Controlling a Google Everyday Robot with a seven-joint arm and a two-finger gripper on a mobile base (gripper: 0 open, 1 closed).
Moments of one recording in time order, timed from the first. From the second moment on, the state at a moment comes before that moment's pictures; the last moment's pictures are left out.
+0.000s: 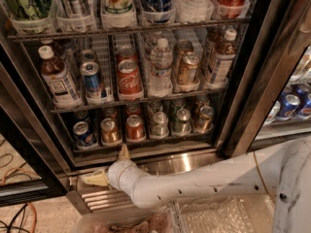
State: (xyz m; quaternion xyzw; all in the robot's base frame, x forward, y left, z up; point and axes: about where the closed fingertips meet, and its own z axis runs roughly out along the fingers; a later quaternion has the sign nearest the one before) arm 0.533 0.183 0.569 -0.31 0.76 0.24 0.51
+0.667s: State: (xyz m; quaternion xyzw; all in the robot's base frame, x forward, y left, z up) arm 0.548 0.185 0.565 -0.28 0.76 0.23 0.55
